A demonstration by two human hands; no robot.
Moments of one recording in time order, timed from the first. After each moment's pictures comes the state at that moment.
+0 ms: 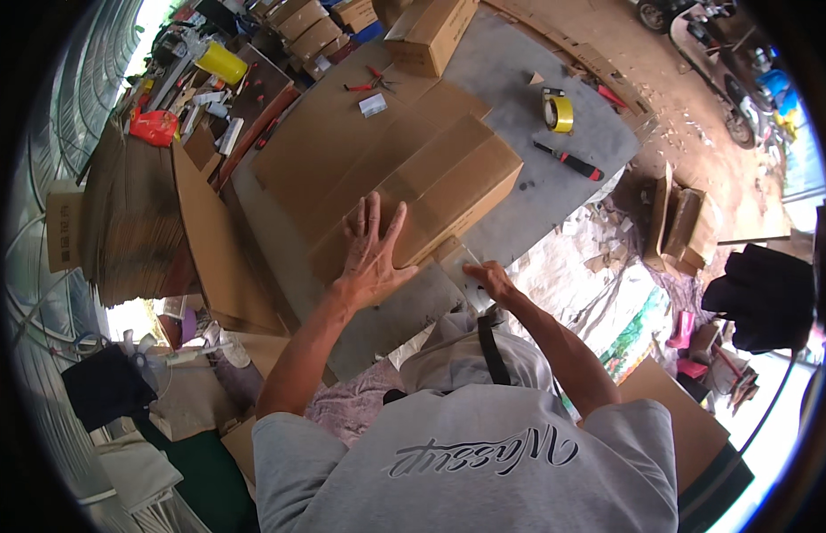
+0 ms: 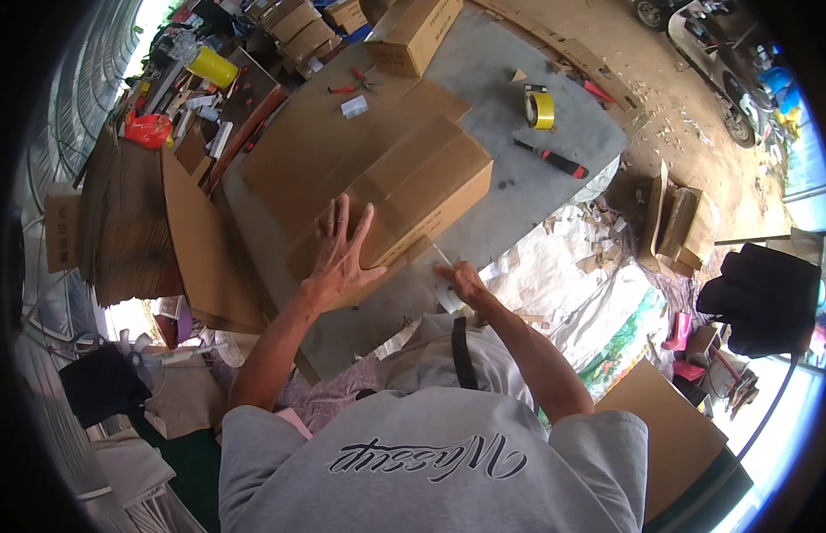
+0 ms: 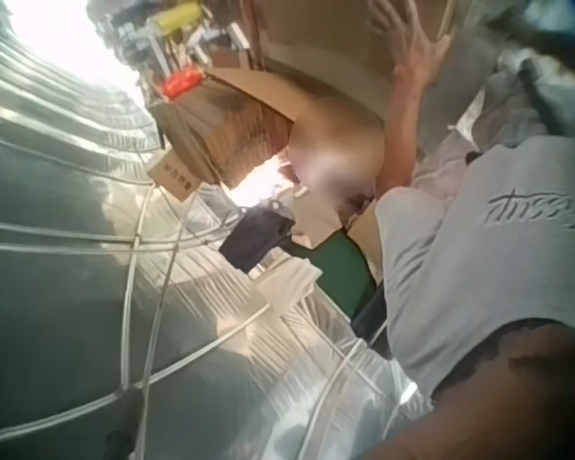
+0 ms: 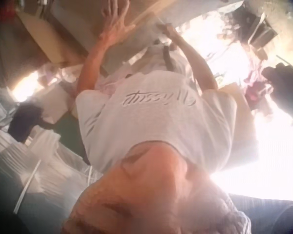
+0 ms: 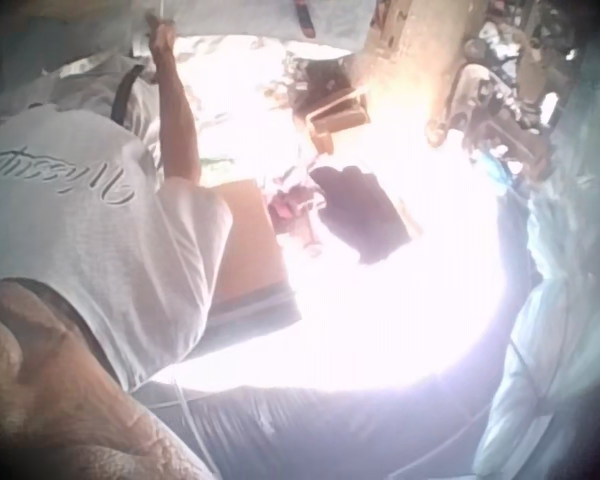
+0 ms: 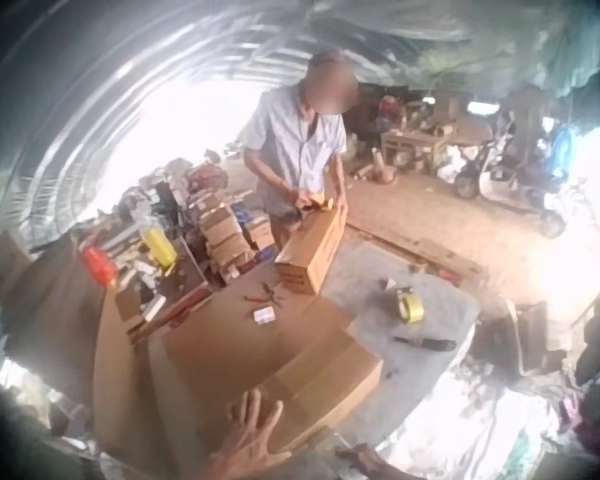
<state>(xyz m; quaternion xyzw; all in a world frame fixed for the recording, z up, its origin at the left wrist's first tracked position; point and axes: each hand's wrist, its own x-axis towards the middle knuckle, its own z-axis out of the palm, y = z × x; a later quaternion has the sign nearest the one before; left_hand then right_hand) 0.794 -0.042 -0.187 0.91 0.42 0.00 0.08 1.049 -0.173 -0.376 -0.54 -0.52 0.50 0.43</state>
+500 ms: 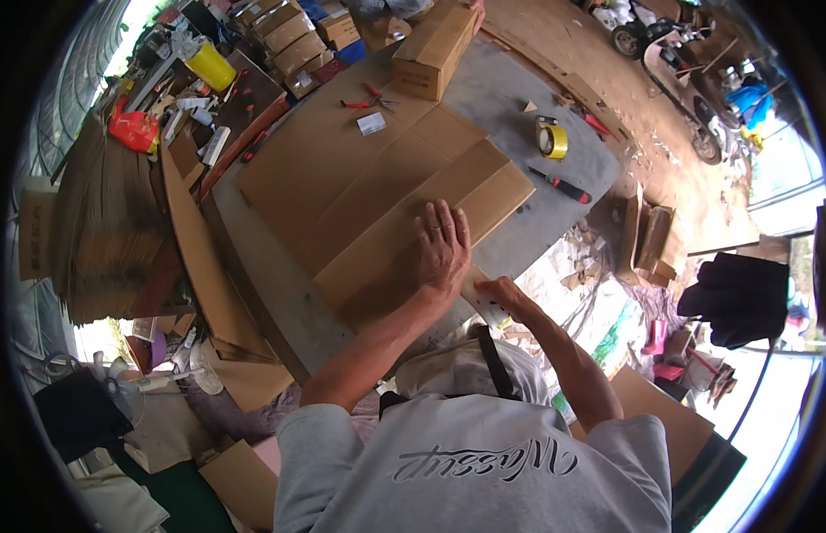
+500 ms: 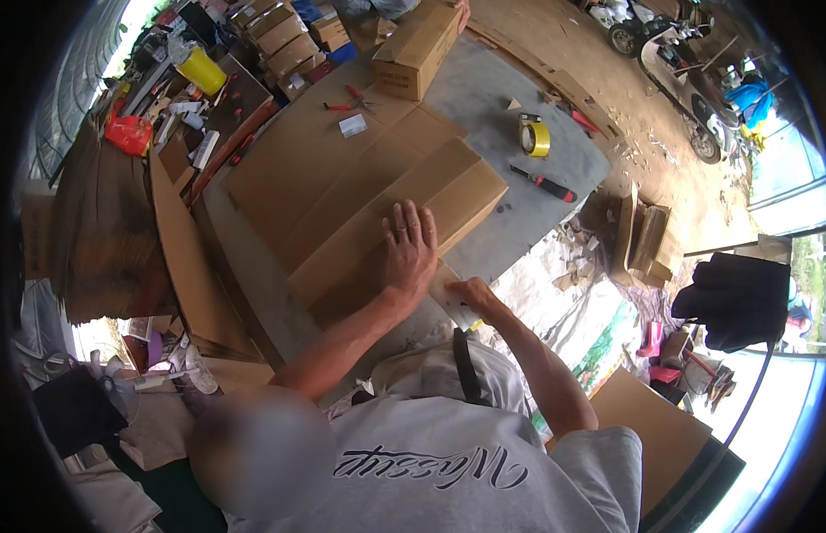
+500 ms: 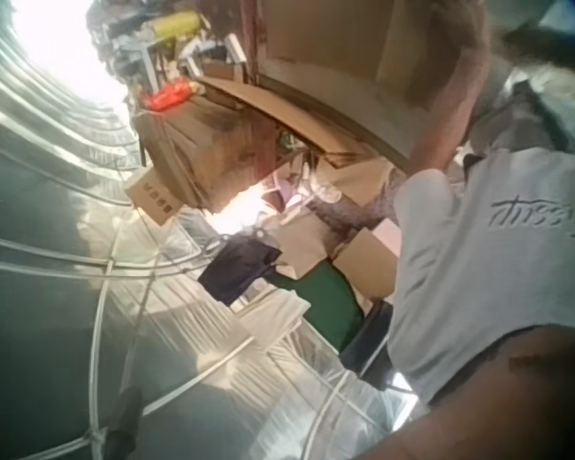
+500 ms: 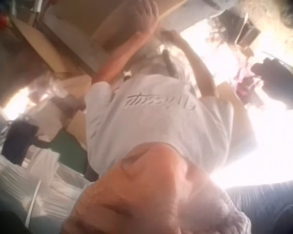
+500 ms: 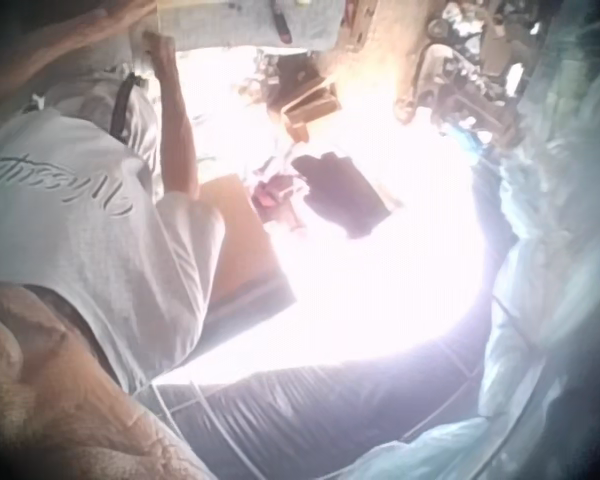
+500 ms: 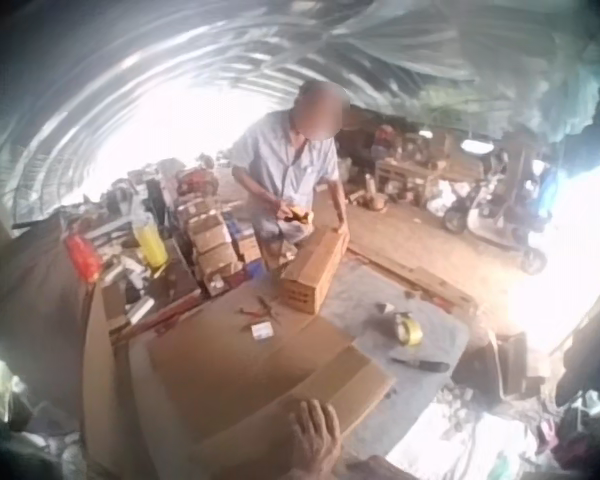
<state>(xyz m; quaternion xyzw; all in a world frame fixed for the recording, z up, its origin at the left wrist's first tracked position) 0.884 -0.043 -0.241 0.89 0.42 0.03 -0.14 1.035 -0.147 -0.280 -0.69 -0.27 0.63 0.21</state>
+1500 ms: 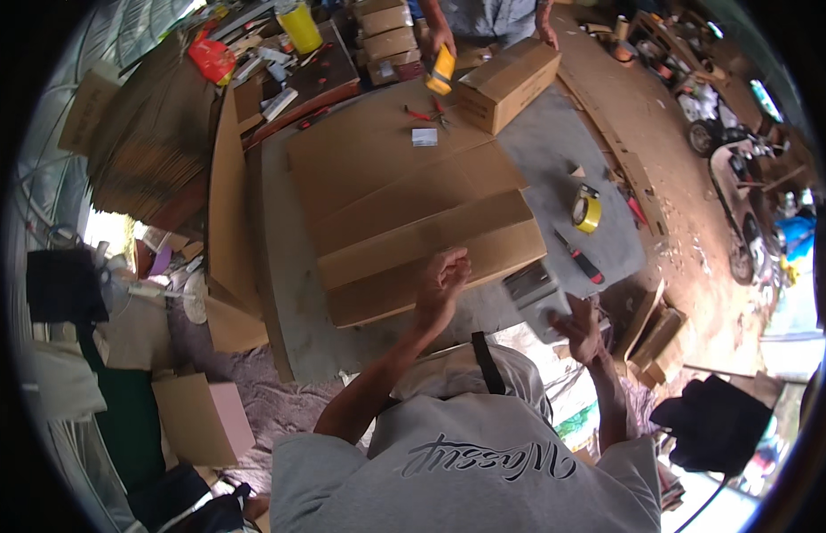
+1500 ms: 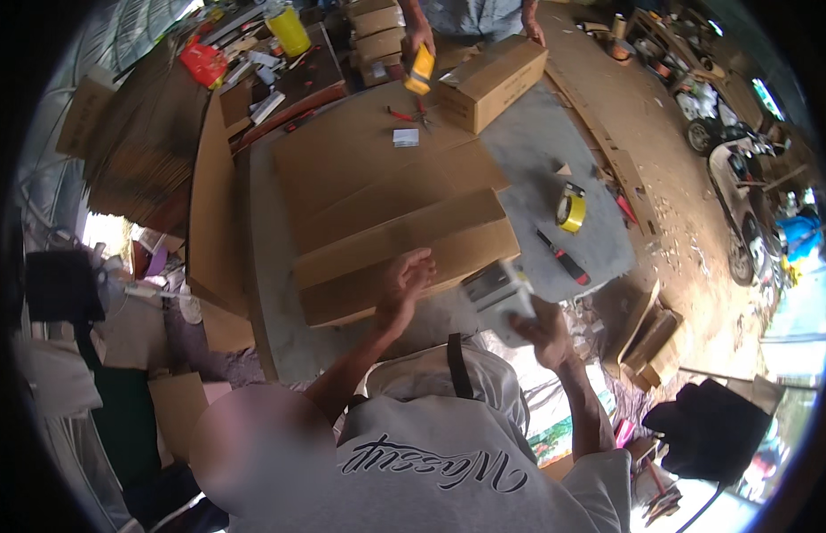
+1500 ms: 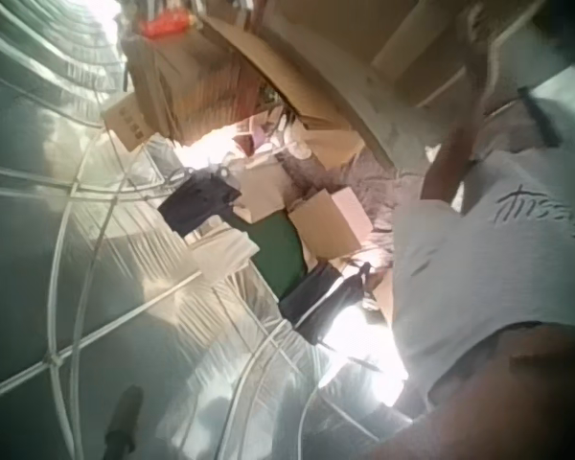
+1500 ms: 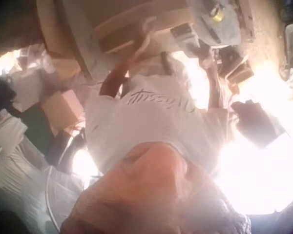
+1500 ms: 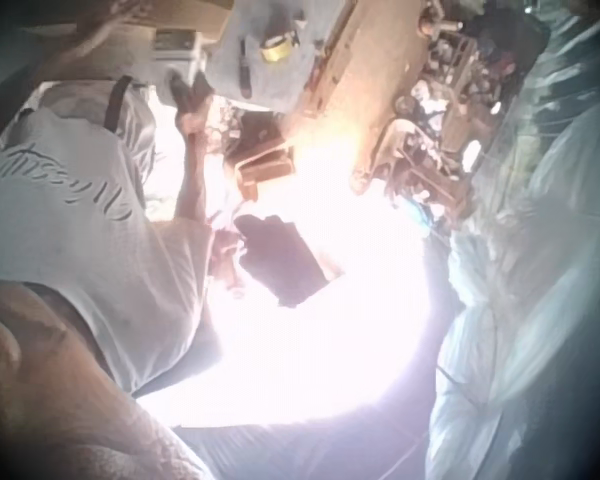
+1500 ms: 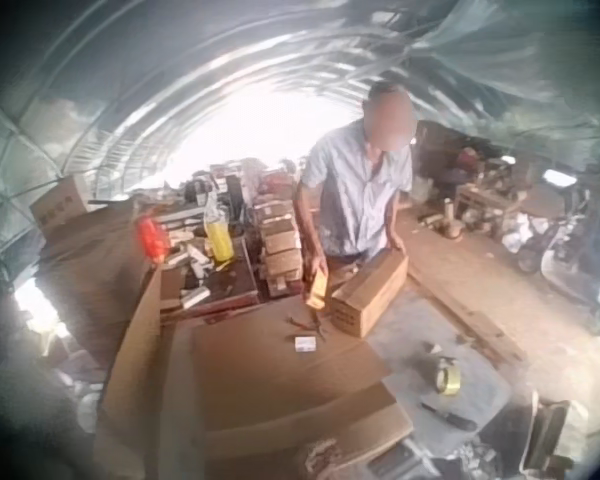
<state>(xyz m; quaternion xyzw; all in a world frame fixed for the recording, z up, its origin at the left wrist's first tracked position) 0.905 -0.066 -0.201 0.49 0.45 0.48 0.57 1.180 -0.123 -0.128 -0.56 -0.59 0.46 0.37</state>
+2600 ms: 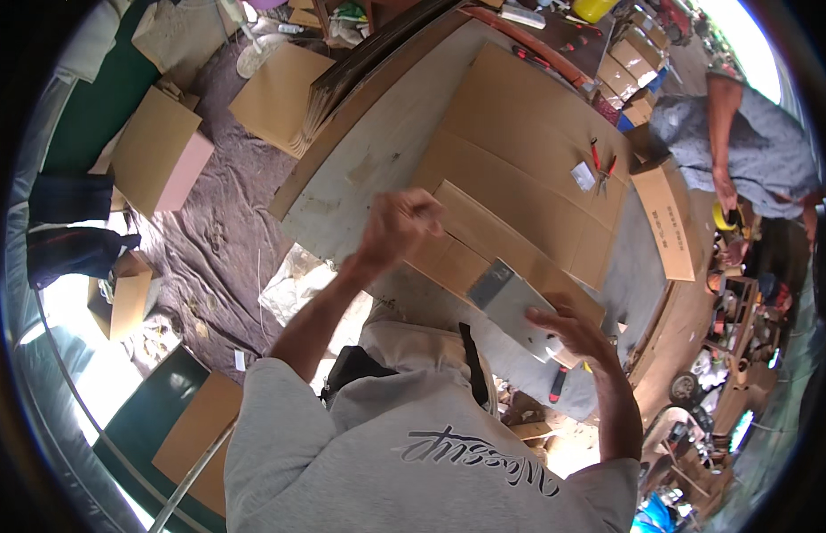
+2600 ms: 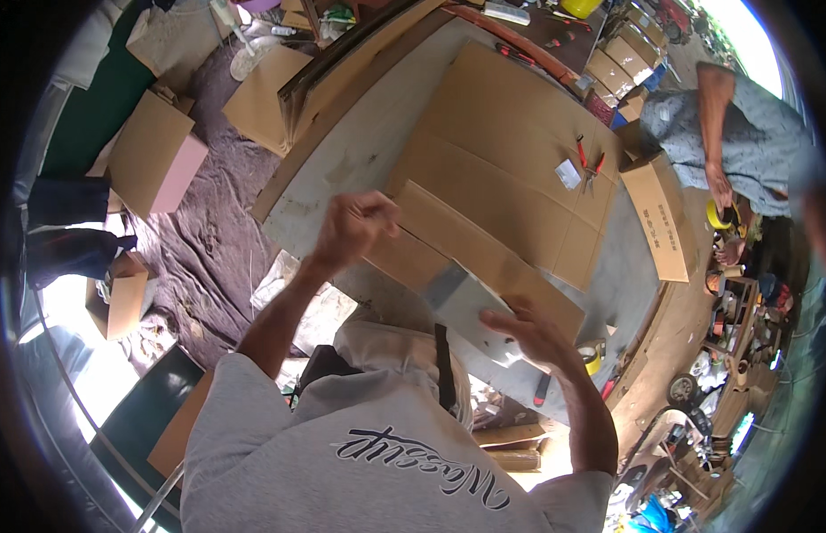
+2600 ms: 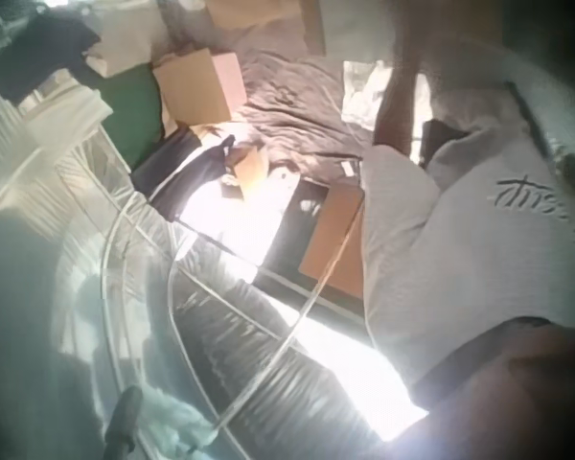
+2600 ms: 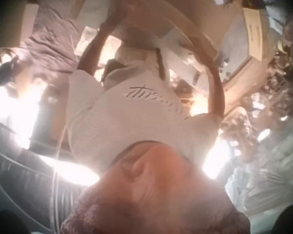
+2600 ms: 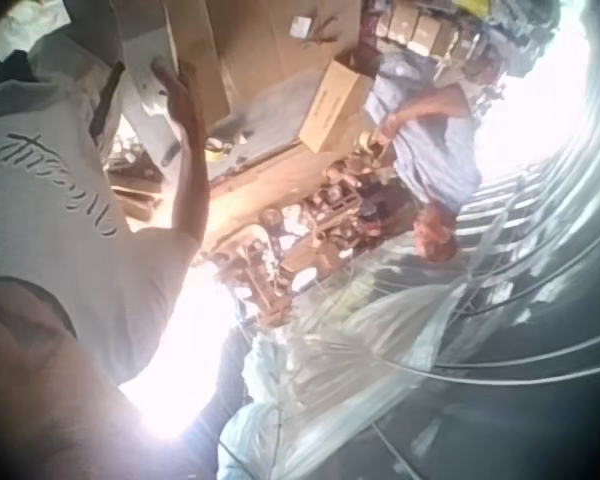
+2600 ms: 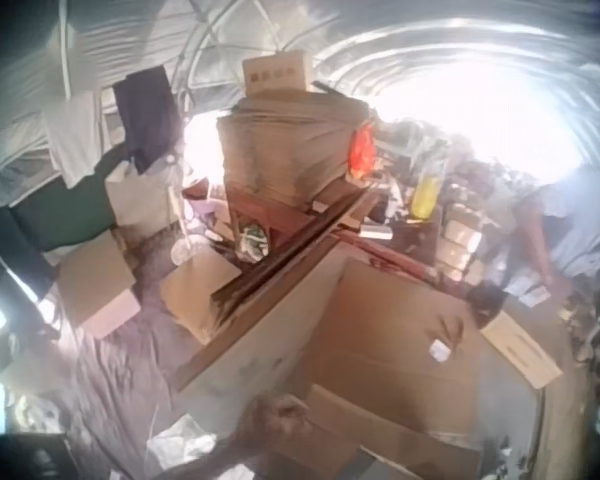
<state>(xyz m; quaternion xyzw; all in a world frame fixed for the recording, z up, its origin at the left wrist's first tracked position) 0.716 -0.105 -0.171 0.30 0.69 0.57 0.33 0.999 0.063 -0.096 -0.36 -0.66 0.64 -0.18</state>
